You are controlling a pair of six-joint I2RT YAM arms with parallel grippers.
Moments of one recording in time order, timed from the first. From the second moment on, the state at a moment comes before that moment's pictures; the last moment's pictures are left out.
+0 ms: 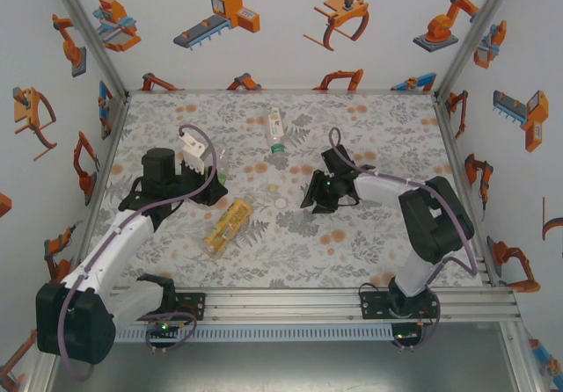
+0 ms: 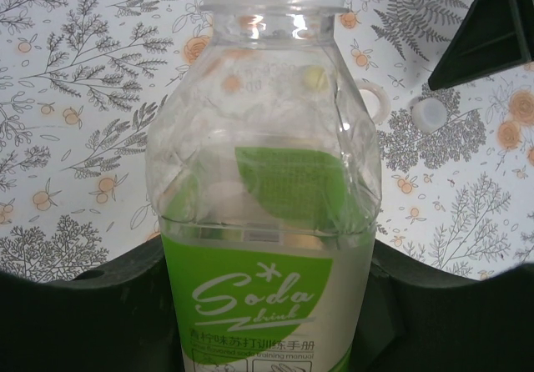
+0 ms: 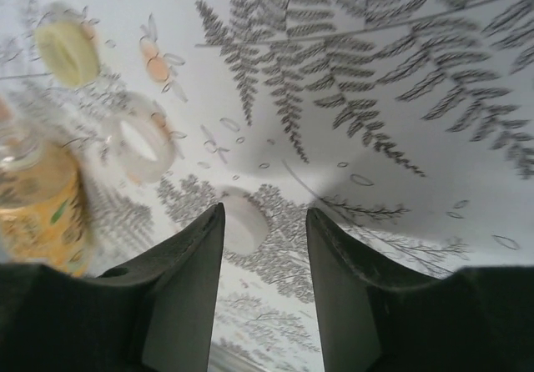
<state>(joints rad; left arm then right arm) -0.27 1.05 0.69 -0.24 0.45 0.08 0.52 1.72 0.95 -0.33 -0.26 0.77</state>
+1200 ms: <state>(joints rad) -0.28 1.05 0.69 -0.26 0.44 0.08 0.79 1.94 1.33 -0.74 0.07 0.59</state>
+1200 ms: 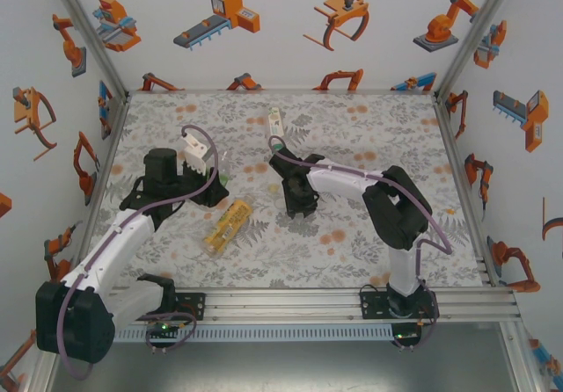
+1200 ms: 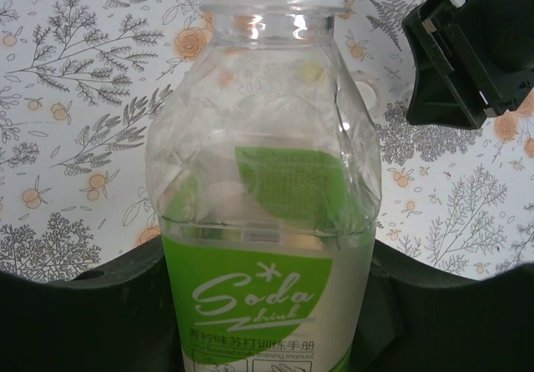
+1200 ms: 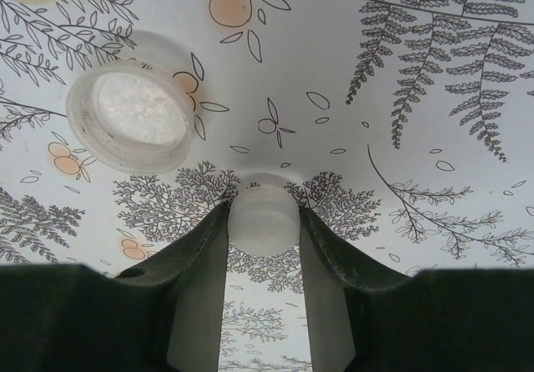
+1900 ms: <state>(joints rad) -0.48 1.06 0.79 -0.41 0.55 0.27 0.71 1.40 1.18 -0.70 -0.22 0.33</state>
